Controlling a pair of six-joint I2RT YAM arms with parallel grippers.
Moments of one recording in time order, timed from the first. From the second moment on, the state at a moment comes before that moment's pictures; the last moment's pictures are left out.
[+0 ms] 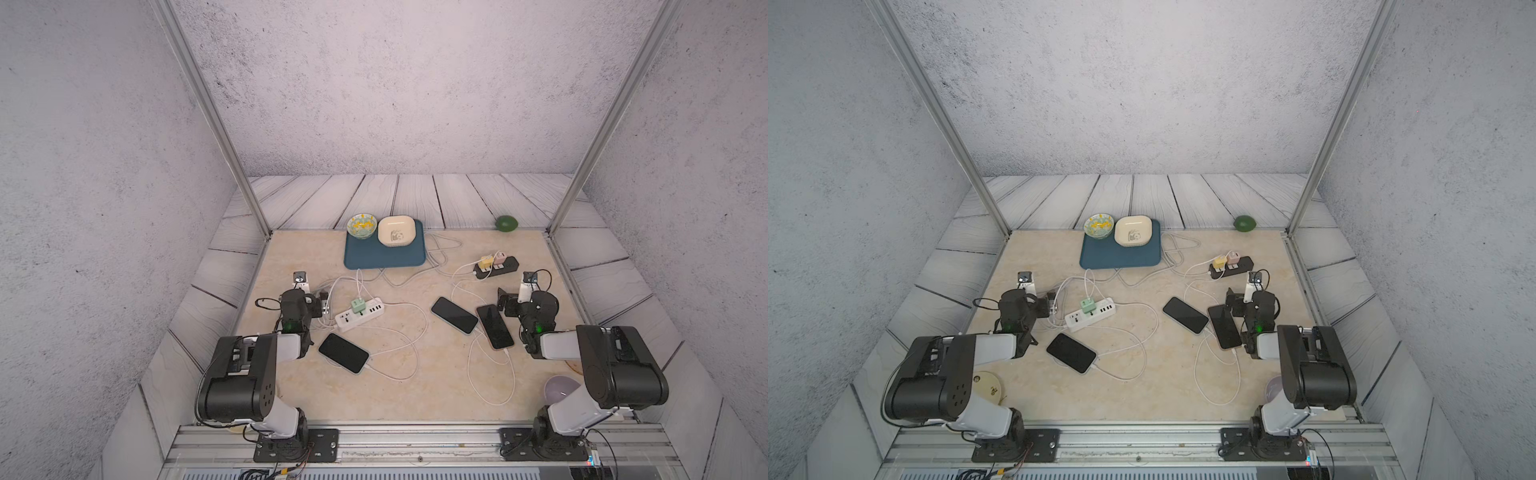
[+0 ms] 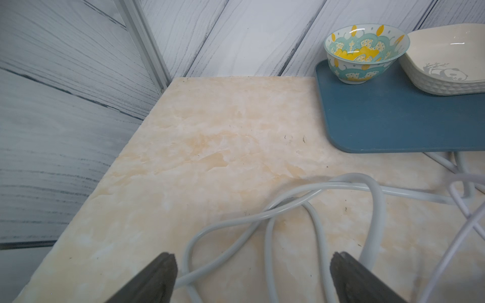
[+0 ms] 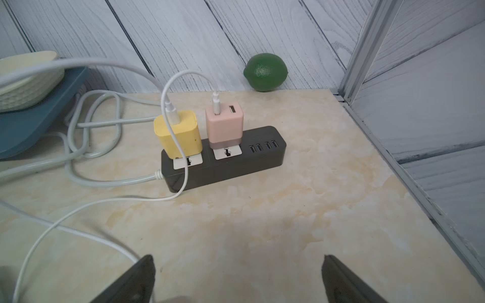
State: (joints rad) left arm 0.00 1.53 0.45 0.66 -0.09 0.01; right arm -0.01 1.58 0.43 0.79 0.00 0.00
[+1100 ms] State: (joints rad) left arm 0.00 1.50 0.52 0.53 -0.08 0.02; right arm 0.03 1.37 0.64 0.24 -0.04 -0.01
